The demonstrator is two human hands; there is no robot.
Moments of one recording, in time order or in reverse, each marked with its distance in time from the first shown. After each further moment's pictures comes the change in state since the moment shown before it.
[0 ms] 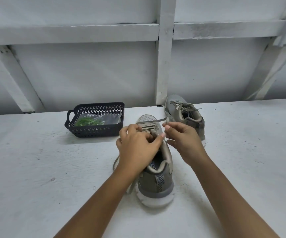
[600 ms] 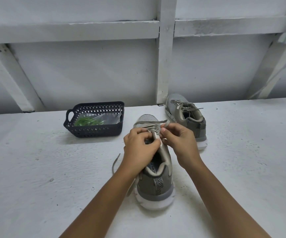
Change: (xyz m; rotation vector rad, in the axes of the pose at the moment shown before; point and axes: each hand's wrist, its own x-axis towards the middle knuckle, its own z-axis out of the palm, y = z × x) left_hand 0.008 -0.005 0.017 -0.412 -0.033 -0.064; right_hand 0.006 0.017 0.005 -0.068 0.052 -0.152
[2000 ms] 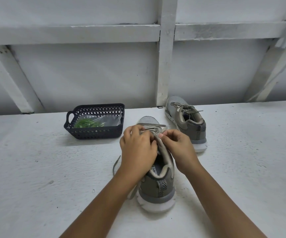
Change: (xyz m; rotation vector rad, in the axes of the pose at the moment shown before) left_hand -0.003 0.004 -0.006 0.497 0.088 0.186; right_hand -0.002 0.008 0.003 -0.064 -0.006 0.074
